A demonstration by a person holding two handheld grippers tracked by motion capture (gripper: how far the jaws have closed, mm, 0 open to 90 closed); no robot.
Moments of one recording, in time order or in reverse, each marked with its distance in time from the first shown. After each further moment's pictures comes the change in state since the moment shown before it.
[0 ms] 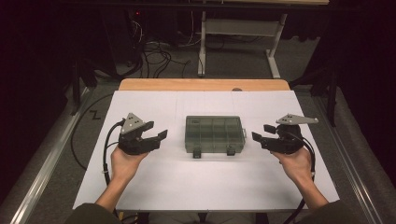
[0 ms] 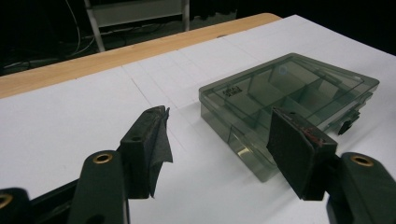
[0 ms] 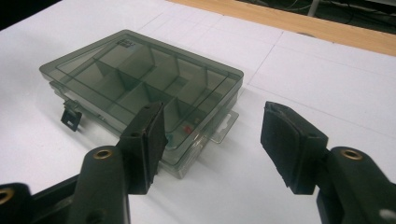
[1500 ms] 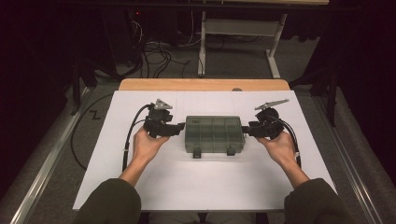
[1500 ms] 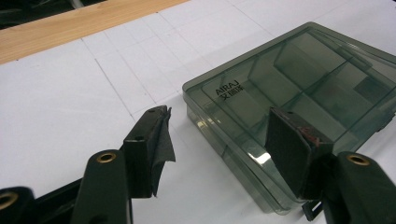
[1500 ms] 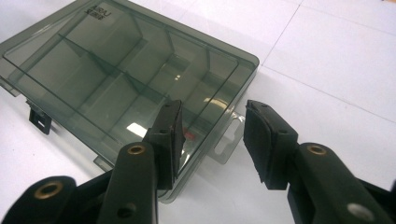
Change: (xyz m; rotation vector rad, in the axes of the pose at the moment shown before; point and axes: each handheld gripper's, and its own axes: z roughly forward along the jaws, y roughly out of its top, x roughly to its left) left arm -0.010 -0.005 0.082 0.213 0.070 0.002; right arm -0.005 0.035 0.060 0.233 0.012 0.014
